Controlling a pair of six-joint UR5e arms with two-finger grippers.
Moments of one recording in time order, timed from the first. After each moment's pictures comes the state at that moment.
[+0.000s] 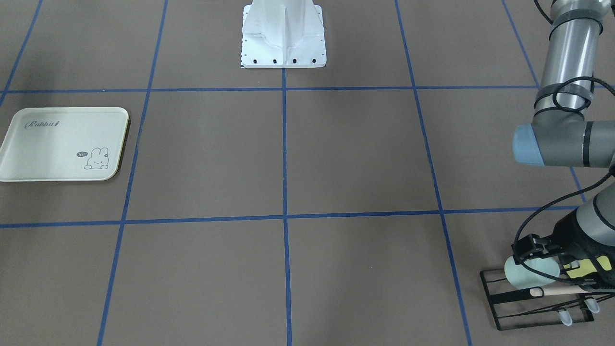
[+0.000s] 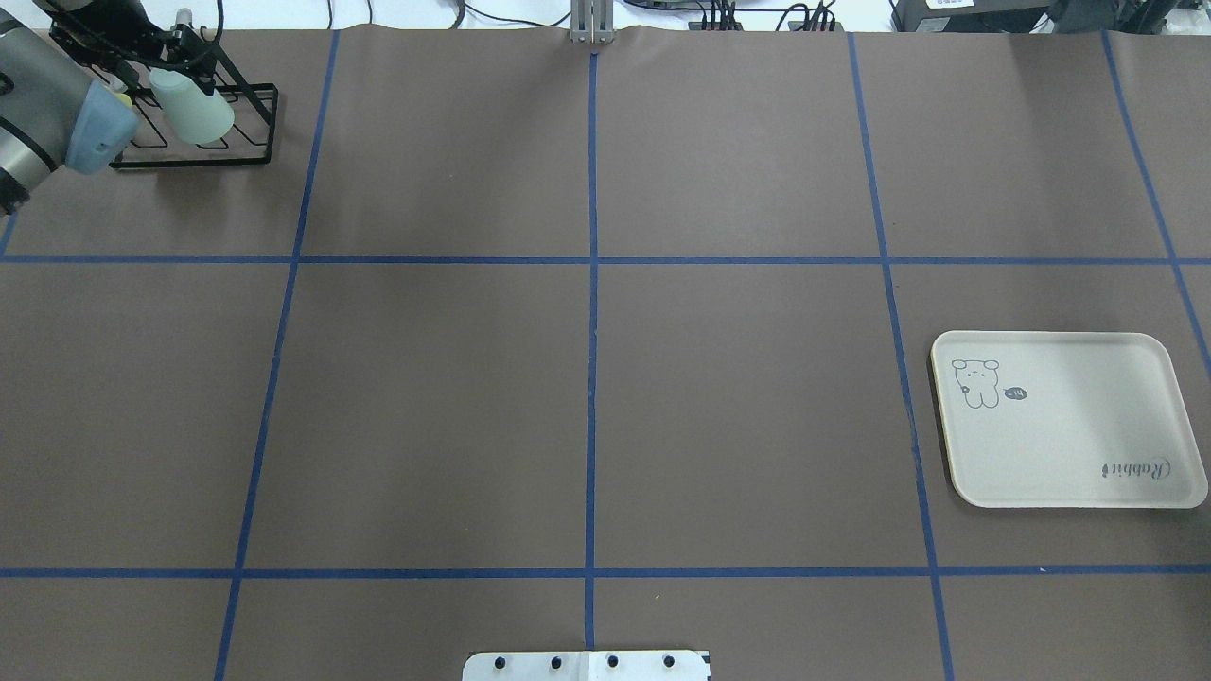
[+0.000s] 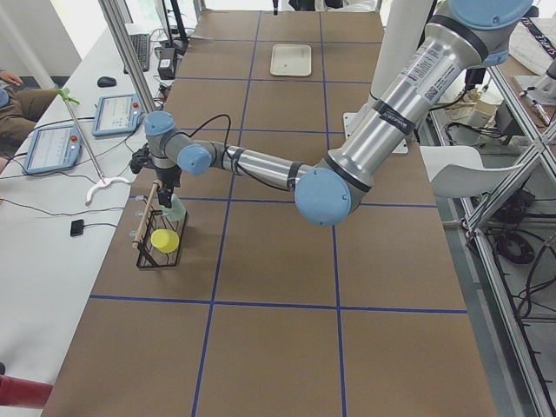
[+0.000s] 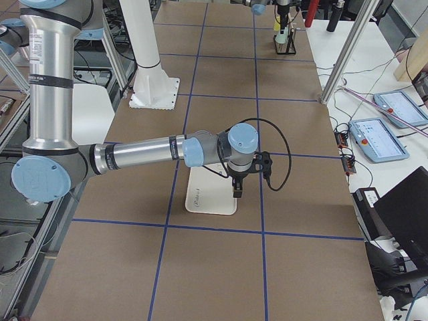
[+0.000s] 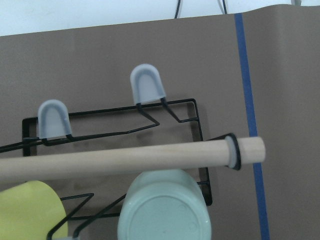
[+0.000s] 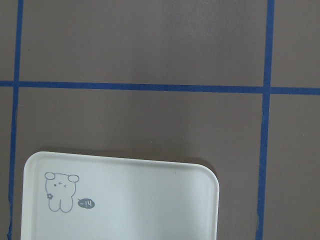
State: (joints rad) left arm -1.18 -2.22 -1.13 -1.87 -2.17 -0.54; right arm 1.44 -1.65 1.82 -1.56 2.46 0.19
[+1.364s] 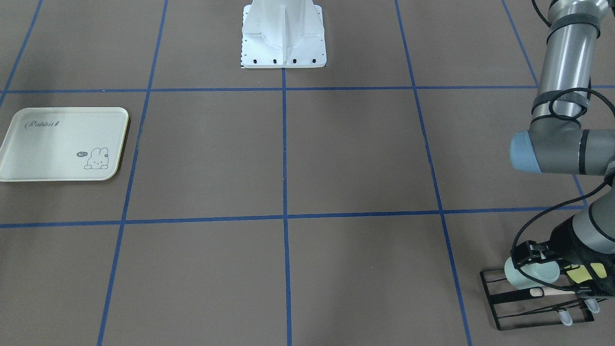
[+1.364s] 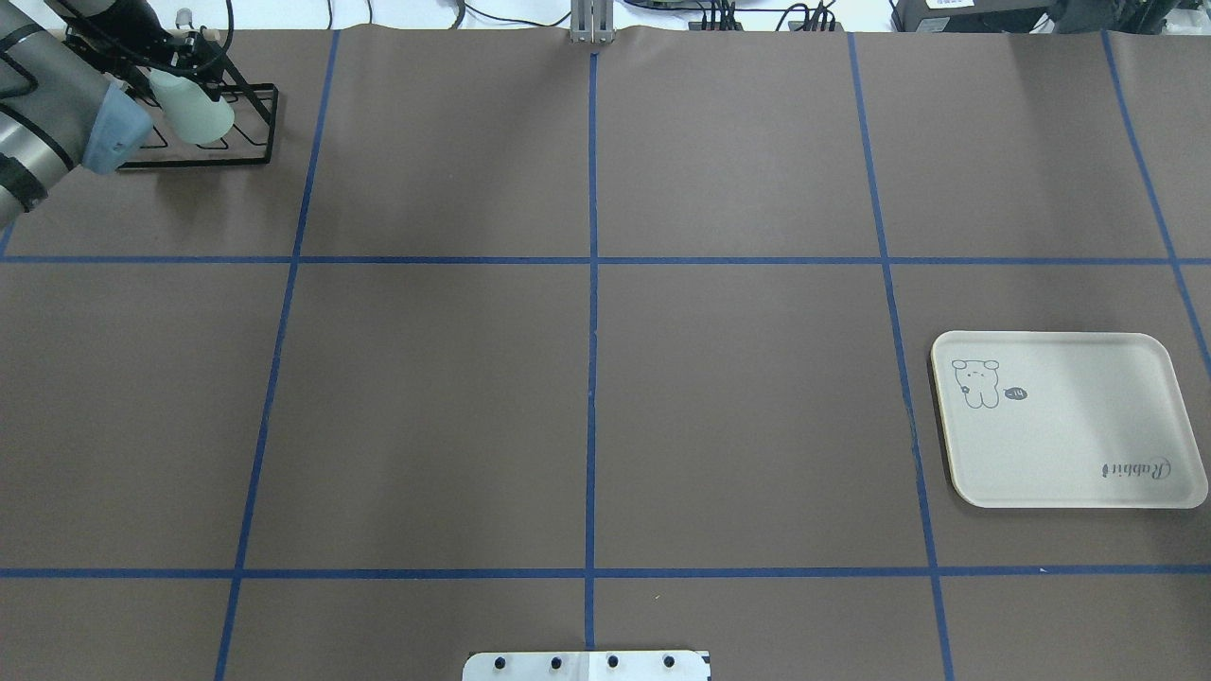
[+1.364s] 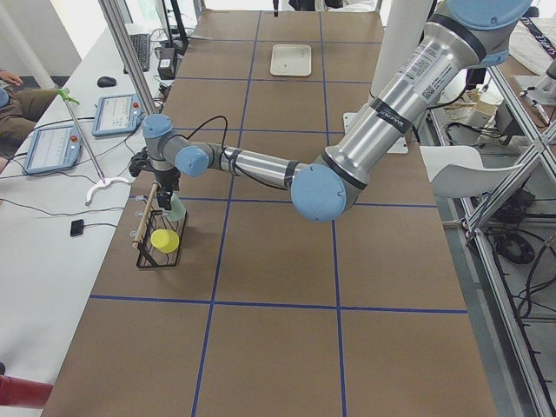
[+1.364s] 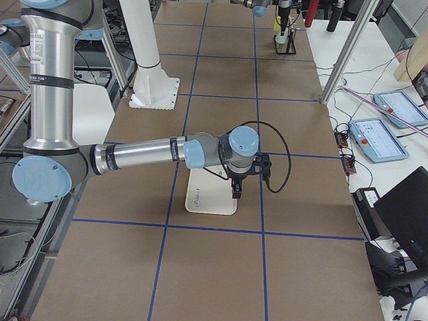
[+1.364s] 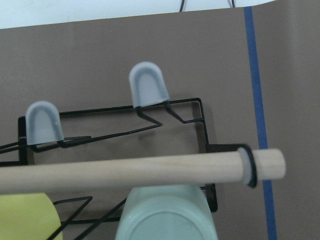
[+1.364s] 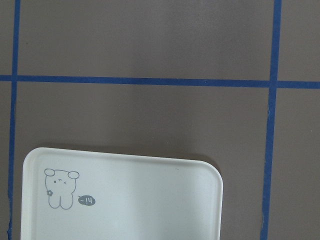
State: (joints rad) left arm -1.18 -2.25 -1.07 -1.88 -2.17 -0.54; right arm 1.43 -1.65 1.81 -1.56 2.47 0.19
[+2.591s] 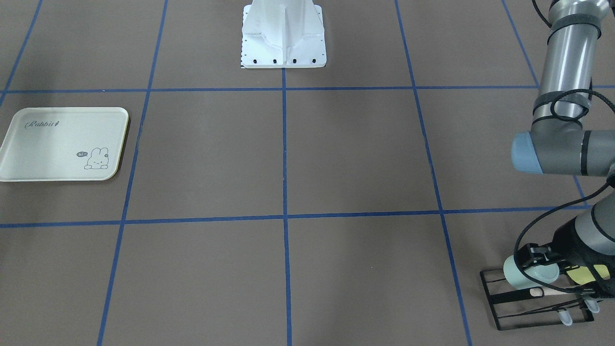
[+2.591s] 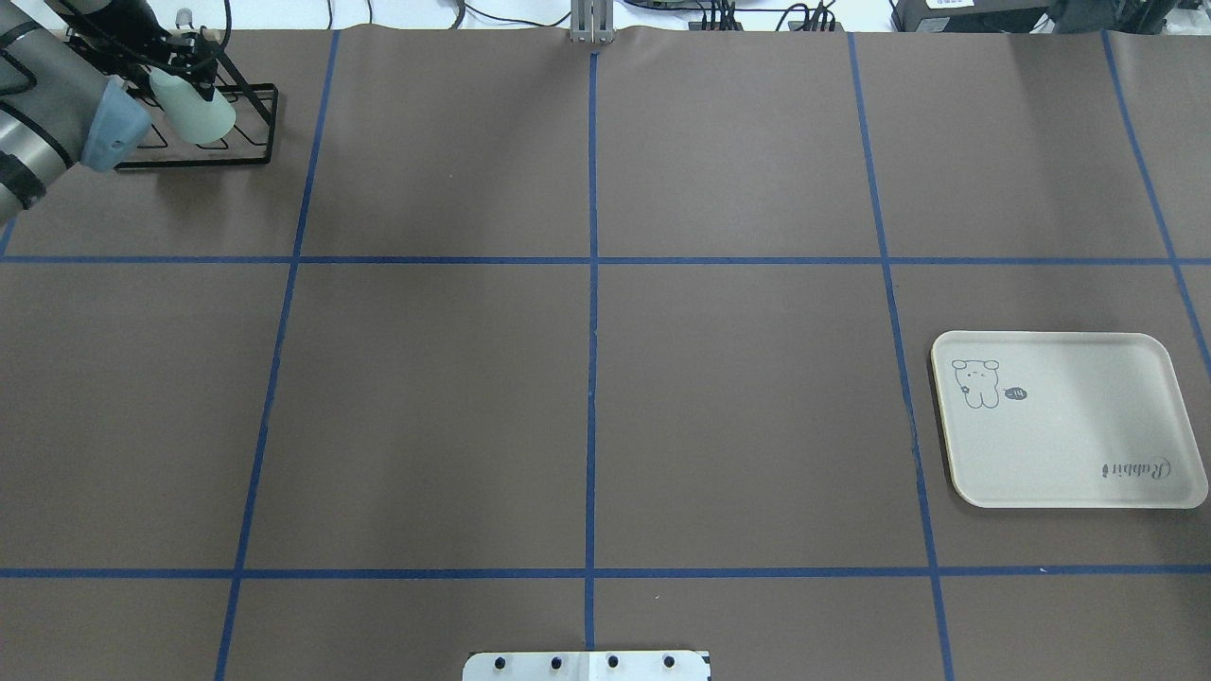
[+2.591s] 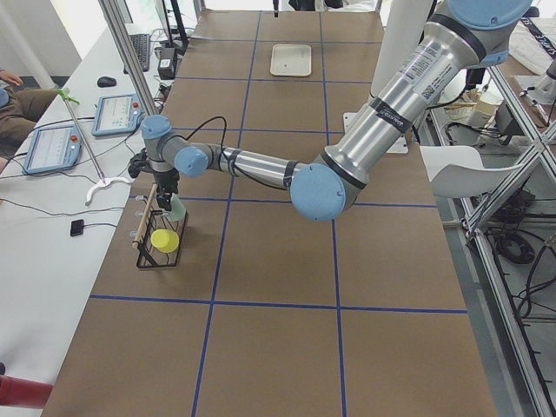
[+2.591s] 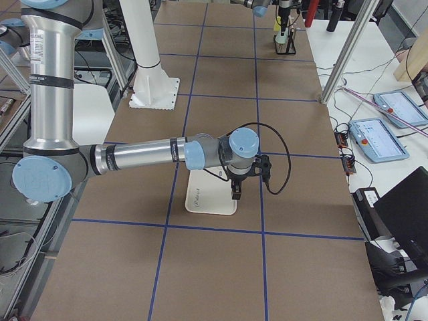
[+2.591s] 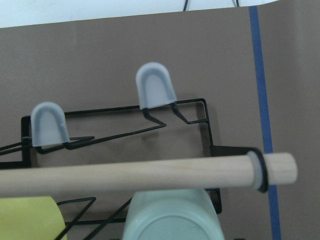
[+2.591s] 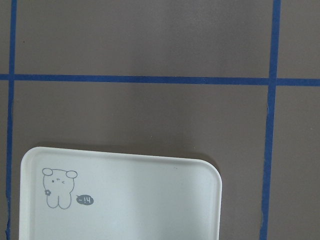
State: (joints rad) left arm -1.19 -2.25 -1.07 -1.88 -2.16 -0.54; right arm 1.43 -1.65 1.80 -1.56 2.47 0.18
